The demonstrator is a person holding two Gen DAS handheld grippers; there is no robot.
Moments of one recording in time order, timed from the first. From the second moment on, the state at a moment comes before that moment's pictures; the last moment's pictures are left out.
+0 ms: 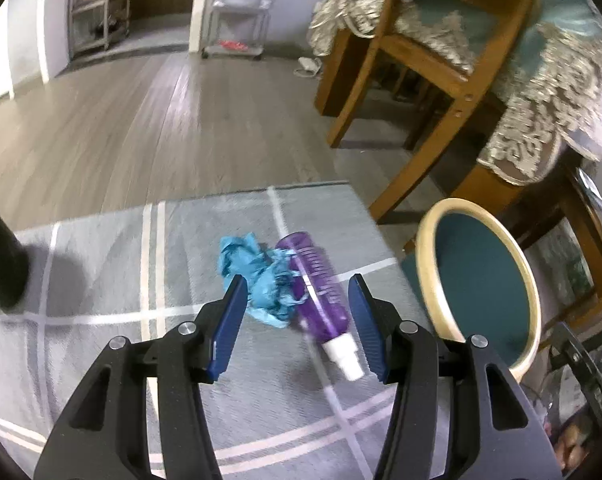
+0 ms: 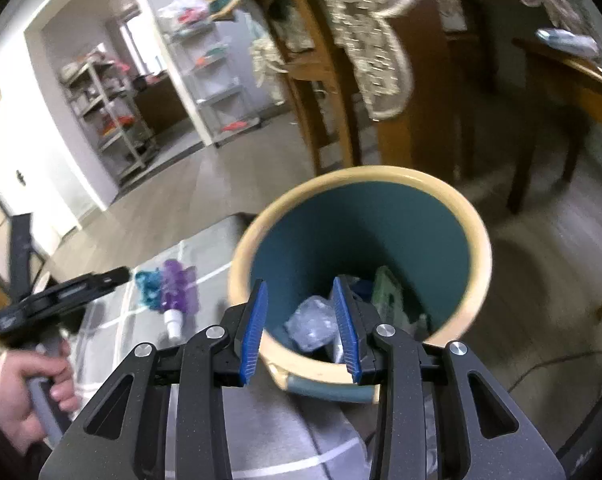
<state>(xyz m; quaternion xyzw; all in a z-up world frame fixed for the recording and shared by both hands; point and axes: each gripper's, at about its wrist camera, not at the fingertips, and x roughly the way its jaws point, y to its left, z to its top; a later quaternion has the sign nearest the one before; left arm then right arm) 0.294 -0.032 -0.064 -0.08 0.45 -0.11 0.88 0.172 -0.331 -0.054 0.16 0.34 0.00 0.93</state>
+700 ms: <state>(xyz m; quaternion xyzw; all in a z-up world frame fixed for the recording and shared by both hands) 0.322 -0.012 -0.113 -0.13 0.49 -0.12 0.85 0.208 -0.258 -0.064 0.12 0.38 0.11 0.91</state>
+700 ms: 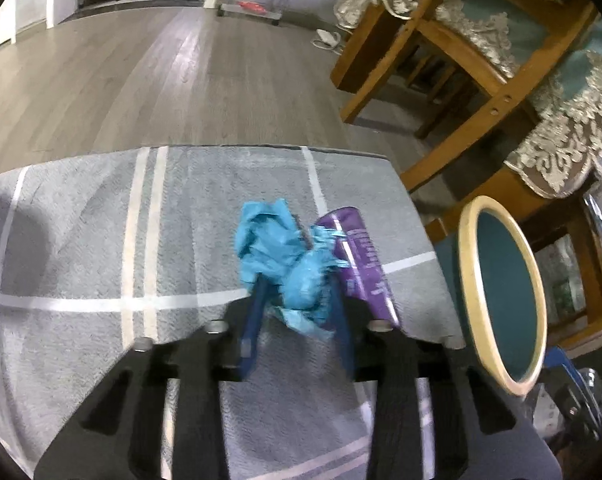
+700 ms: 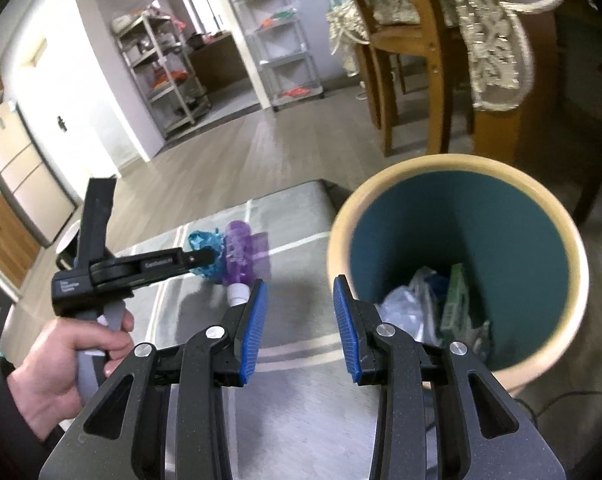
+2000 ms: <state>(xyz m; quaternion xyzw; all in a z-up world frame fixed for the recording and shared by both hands) 0.291 0.040 -0.093 -0.14 0.47 -0.09 0.87 0.289 -0.152 -0.116 0.04 0.46 0.16 0.88</state>
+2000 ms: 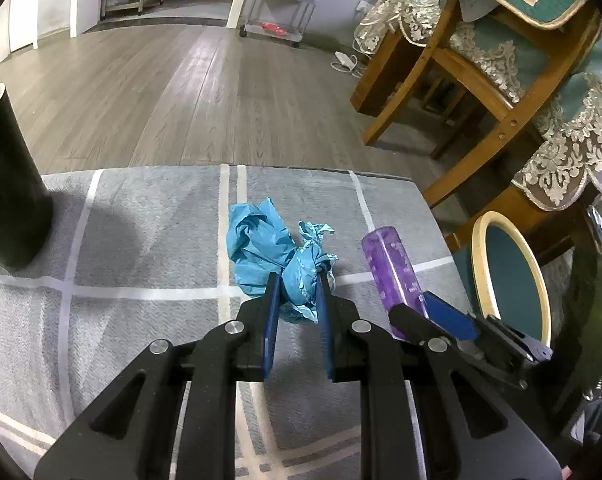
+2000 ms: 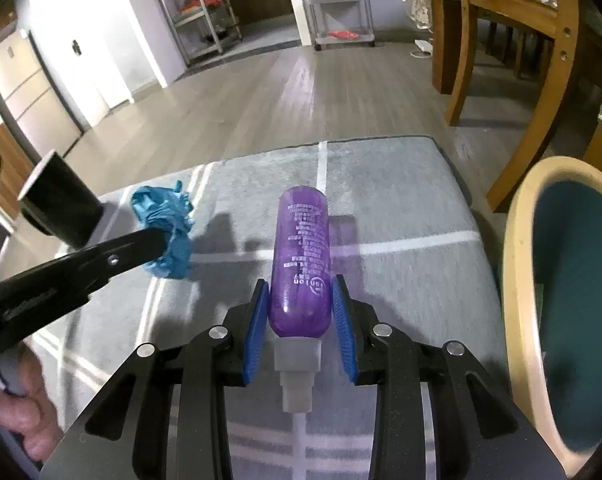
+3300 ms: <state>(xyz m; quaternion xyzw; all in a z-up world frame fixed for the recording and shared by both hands) 0.264 -0.137 -0.032 -0.07 0.41 -0.27 0.87 0.175 -0.343 -0.032 0.18 0.33 0.01 0.93</state>
